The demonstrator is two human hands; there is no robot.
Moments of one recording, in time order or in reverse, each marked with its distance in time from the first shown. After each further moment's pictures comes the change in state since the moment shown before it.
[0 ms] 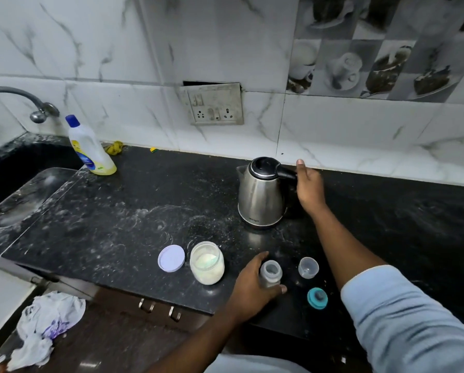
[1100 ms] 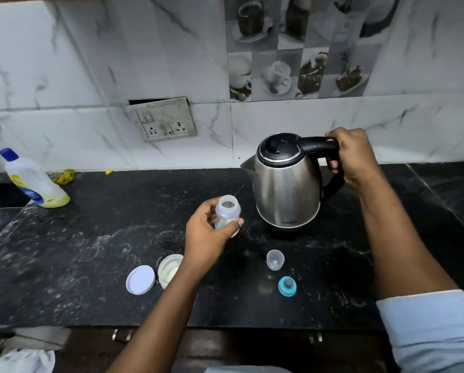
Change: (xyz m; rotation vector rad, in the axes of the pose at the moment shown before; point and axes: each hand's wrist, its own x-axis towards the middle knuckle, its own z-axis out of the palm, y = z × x) left_hand 0.022 0.132 -0.064 -0.283 0.251 0.263; right_hand -0.030 -0.095 -0.190 0.261 0.079 -0.036
